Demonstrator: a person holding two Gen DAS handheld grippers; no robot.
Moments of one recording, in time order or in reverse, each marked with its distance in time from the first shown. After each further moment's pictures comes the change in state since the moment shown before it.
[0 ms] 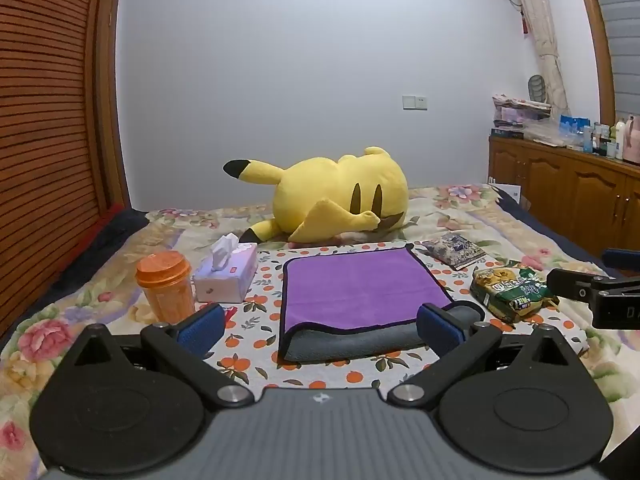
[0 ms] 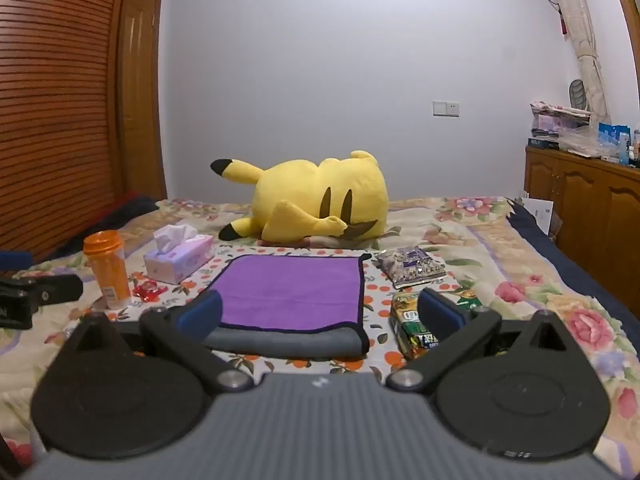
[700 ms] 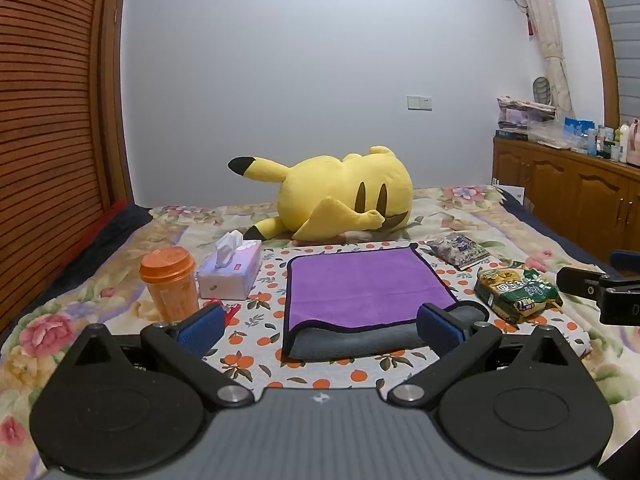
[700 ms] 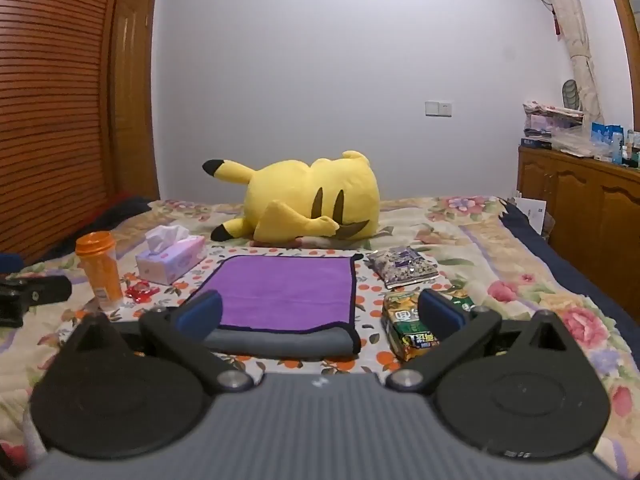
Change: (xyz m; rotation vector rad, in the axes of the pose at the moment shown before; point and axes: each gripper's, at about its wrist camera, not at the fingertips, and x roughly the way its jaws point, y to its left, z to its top) left arm 0.000 0.000 0.000 -0.010 -0.001 -0.005; right arm 0.000 -0.006 -0.001 -0.002 -0.007 -0.013
